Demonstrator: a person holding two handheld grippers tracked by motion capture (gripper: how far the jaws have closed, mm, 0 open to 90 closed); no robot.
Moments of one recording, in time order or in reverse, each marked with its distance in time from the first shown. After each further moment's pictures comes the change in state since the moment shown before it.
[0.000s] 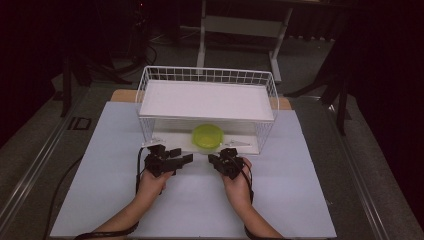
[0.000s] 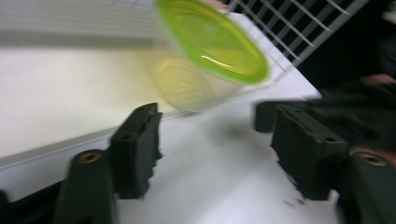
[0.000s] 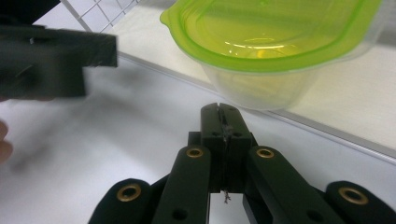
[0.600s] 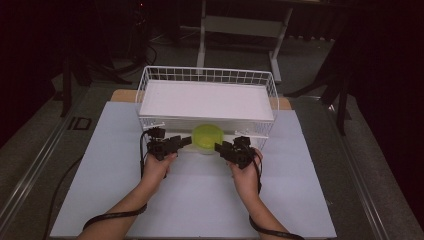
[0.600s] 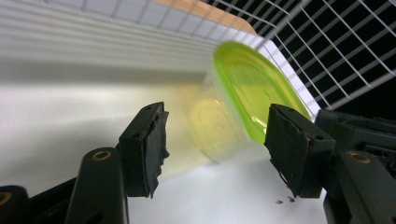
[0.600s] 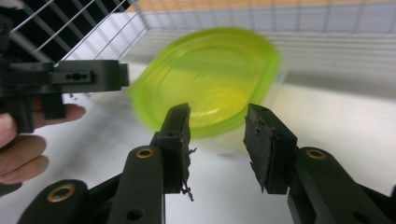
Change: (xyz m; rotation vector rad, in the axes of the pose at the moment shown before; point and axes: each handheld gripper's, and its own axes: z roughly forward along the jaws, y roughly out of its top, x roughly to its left) left arm 0.031 0.035 0.024 0.006 0.088 -0.228; right arm -0.027 0.022 -0.022 -0.100 -0.001 0.107
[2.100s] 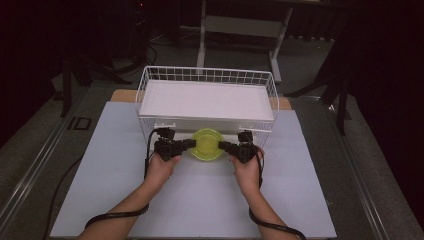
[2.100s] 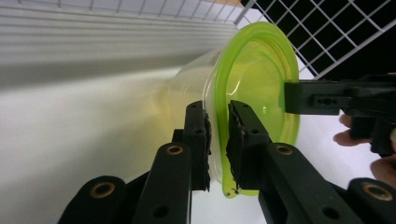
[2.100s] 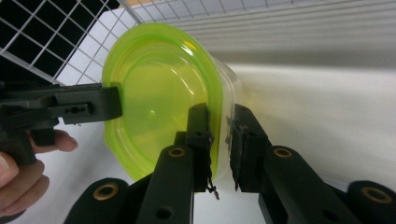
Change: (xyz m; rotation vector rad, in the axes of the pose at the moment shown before) left arm -0.021 0.006 0.013 0.088 -0.020 0.105; right arm -0.021 0.011 0.009 0.077 0.035 0.155
